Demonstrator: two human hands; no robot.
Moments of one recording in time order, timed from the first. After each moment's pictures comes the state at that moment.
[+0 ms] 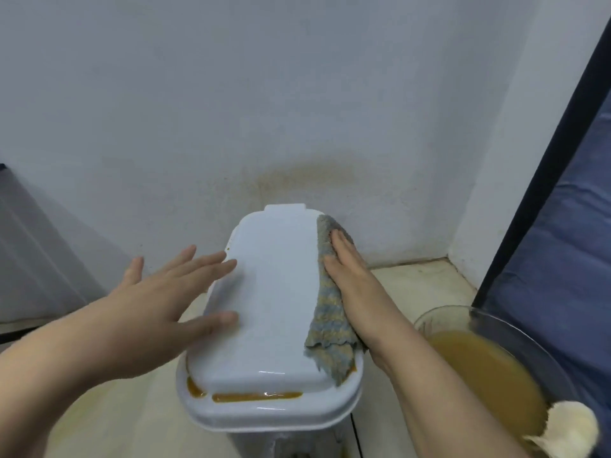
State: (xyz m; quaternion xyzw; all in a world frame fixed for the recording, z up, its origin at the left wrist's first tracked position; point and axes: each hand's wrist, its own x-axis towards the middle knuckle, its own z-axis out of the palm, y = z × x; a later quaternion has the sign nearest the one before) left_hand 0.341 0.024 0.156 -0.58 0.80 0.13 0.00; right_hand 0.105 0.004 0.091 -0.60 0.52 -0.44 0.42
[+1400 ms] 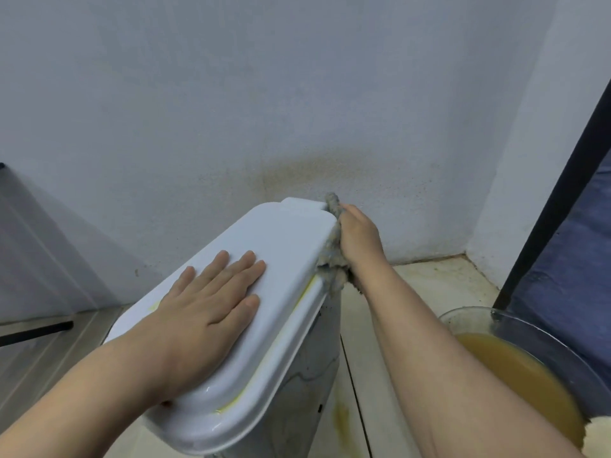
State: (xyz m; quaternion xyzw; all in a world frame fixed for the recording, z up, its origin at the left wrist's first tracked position) left_hand 0.306 0.012 0.127 -0.56 0.82 0.11 -0.03; right_hand 0.107 -0.109 0.077 -0.47 0.57 -0.54 0.40
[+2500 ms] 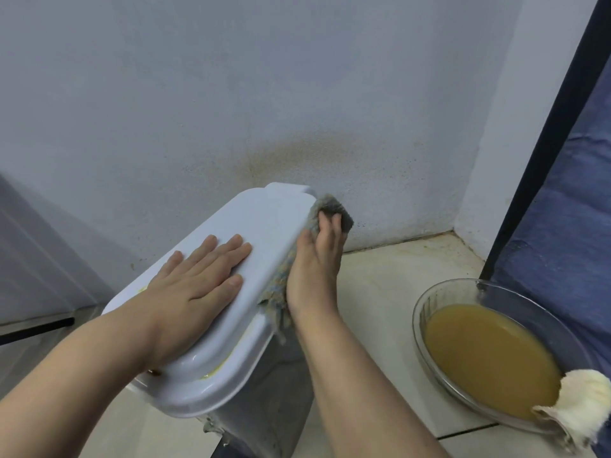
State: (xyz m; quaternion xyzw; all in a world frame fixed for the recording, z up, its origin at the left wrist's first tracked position) left_hand 0.310 0.011 0.129 -0.54 0.83 0.14 -0.03; right_hand 0.163 -0.024 0.066 -0.42 0.56 -0.62 0.35
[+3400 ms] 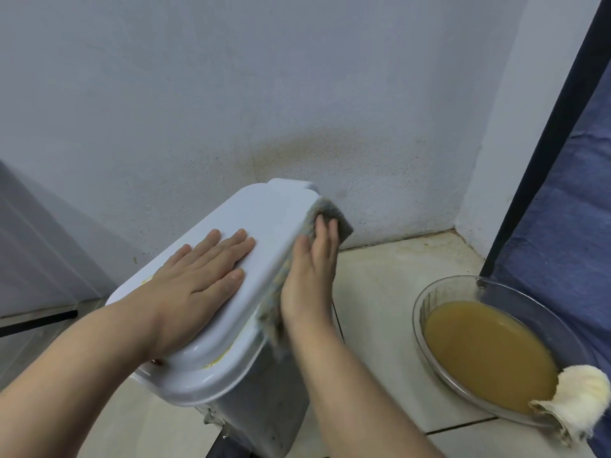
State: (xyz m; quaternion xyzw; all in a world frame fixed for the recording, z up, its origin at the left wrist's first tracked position) left_hand 0.314 0.013 0.127 -0.53 0.84 0.14 -0.03; right_hand 0.174 -0.006 0.061 -0.44 0.55 -0.63 0.33
